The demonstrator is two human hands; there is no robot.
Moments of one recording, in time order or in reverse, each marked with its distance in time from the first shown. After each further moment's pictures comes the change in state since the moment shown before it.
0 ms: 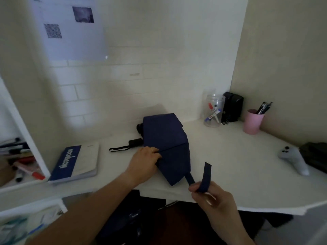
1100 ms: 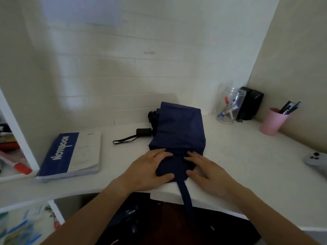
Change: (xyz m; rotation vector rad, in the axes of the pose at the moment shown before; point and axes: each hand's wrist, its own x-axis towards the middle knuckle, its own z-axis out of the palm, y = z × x) left_hand -0.032 -0.045 0.032 -0.450 -0.205 -0.119; right_hand 0.139 0.059 0.041 -1.008 -0.486 -0.107
